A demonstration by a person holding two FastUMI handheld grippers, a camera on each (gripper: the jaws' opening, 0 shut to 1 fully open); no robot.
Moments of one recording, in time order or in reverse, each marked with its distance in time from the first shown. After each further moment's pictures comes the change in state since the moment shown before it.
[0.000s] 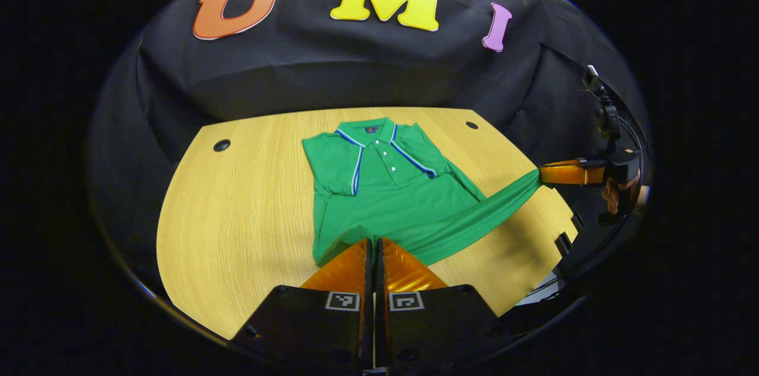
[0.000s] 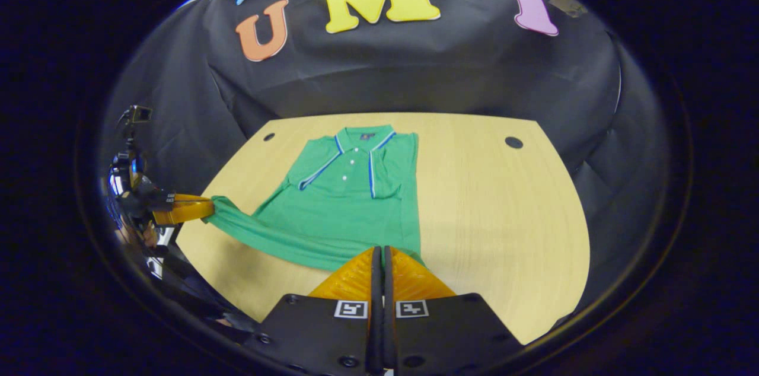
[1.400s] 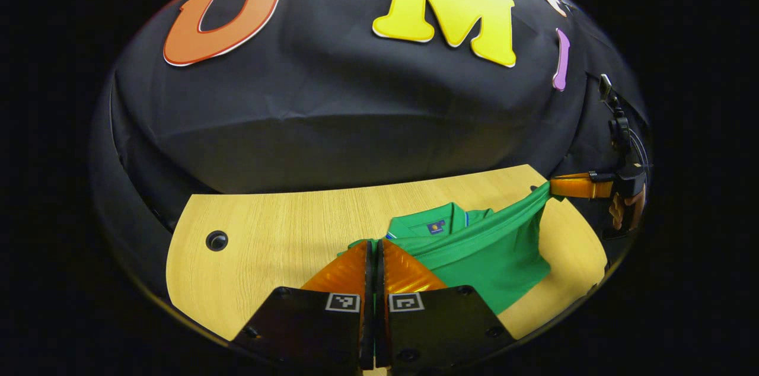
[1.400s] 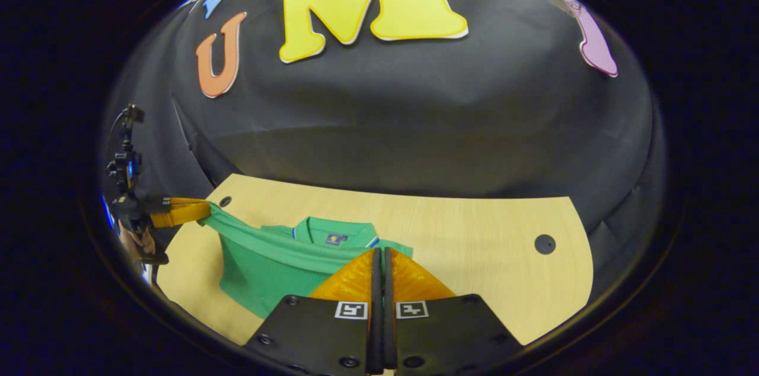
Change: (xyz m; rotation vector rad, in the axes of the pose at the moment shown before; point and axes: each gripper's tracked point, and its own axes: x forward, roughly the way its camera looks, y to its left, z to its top) left arm 0.200 0.128 0.170 -0.005 -0.149 0.096; right arm 0.214 -0.032 0.195 -0.023 -0.151 -0.044
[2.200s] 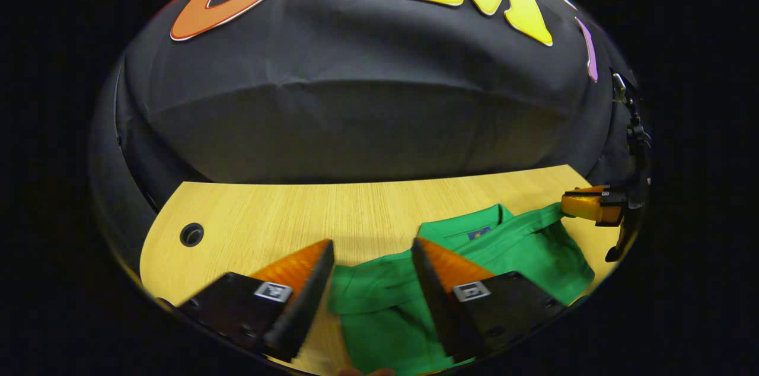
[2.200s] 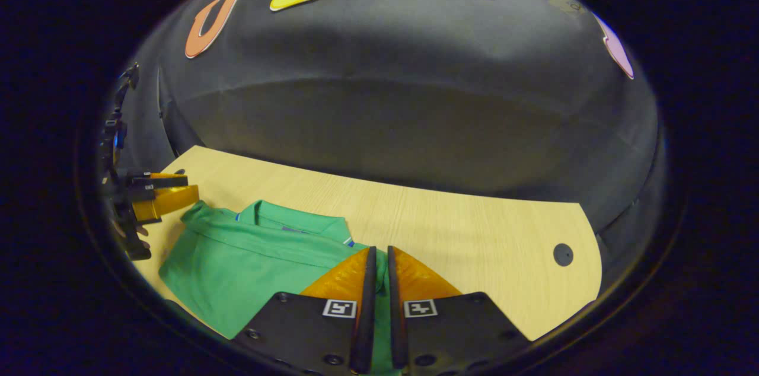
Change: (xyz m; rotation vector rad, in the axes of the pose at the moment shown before) left arm 0.084 0.016 -0.034 -0.027 -0.012 0.138; right arm 0.091 -0.010 -0.036 -0.076 -0.002 -0.121
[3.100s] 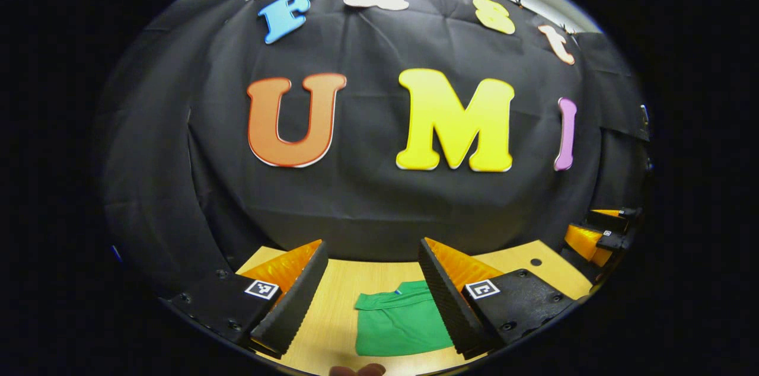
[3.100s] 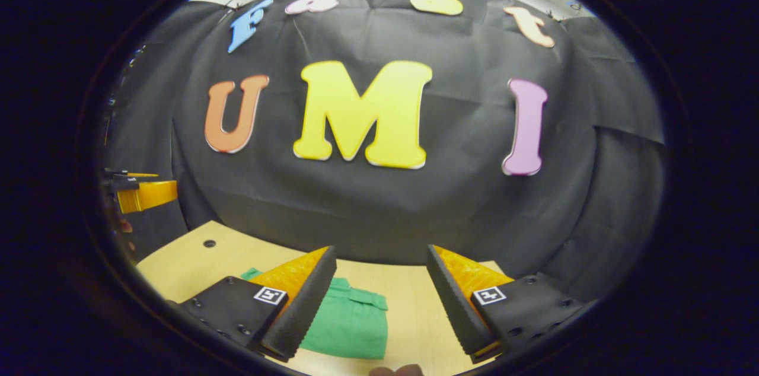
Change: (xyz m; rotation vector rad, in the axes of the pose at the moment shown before) left arm -0.323 -0.029 0.159 -0.065 -0.456 0.100; right arm -0.332 0.016 0.113 -0.003 -0.507 -0.154
